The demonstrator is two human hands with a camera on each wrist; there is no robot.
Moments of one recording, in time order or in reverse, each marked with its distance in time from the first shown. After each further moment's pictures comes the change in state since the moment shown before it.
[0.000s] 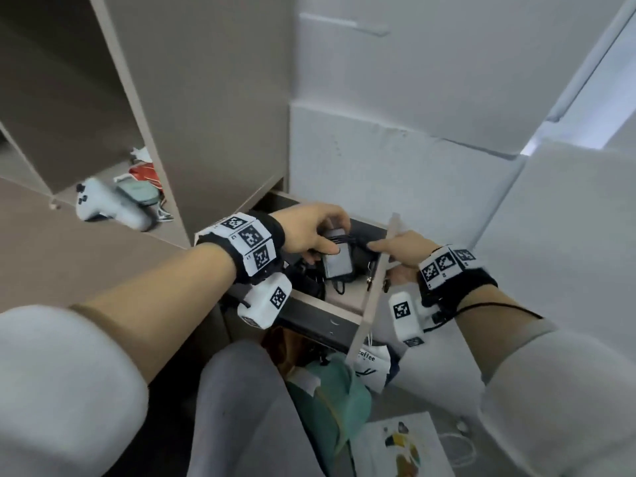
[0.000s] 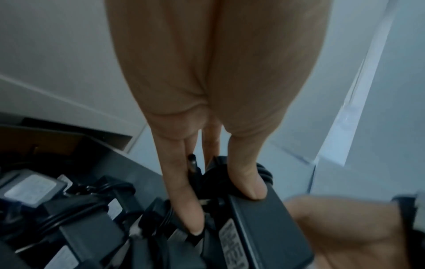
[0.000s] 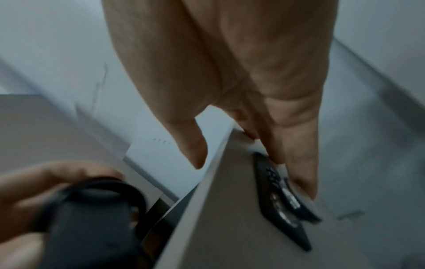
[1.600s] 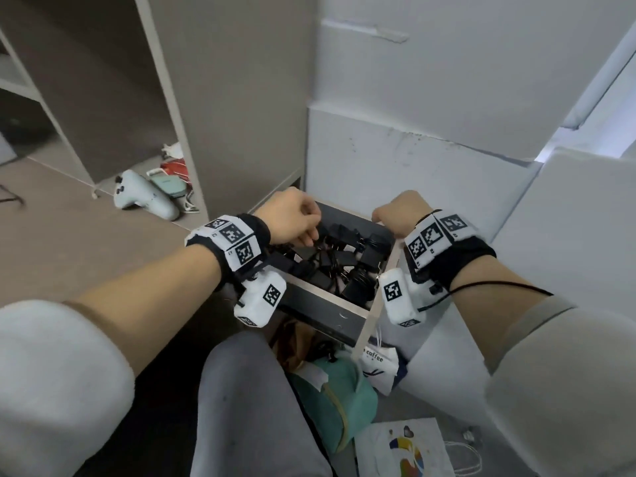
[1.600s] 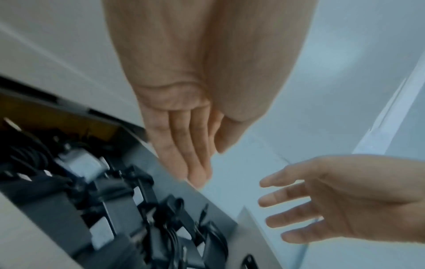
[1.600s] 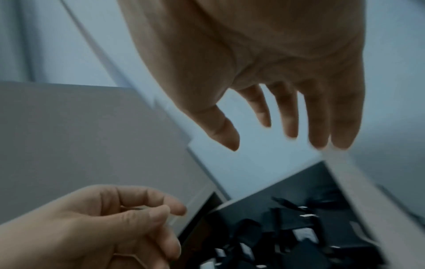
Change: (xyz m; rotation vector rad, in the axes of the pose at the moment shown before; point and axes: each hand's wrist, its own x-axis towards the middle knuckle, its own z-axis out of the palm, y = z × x) left_hand -0.030 -0.015 -0.011 -0.110 0.338 -0.127; right_hand -0.051 -0.071 -0.008 -0.106 0.092 -0.148
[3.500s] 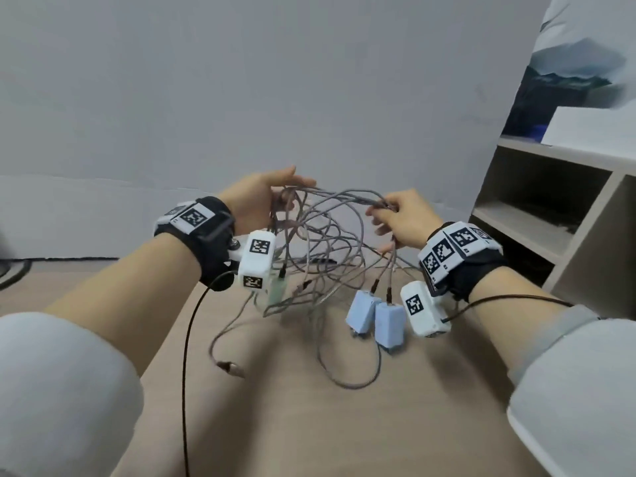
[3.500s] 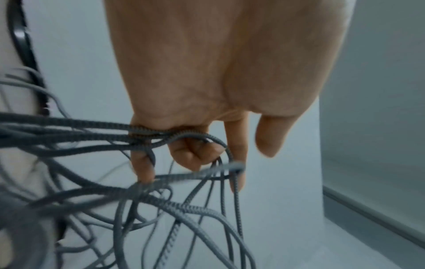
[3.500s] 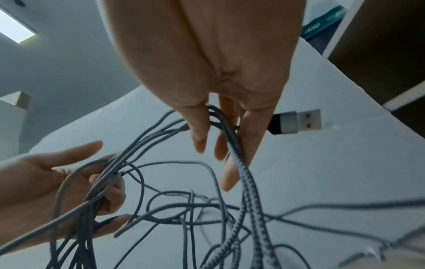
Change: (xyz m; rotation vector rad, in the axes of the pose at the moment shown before) left_hand -0.460 -0.238 -0.455 -0.730 0.907 -0.116; right_hand -0.240 -0.487 0.382 0.151 -0.668 -1.126
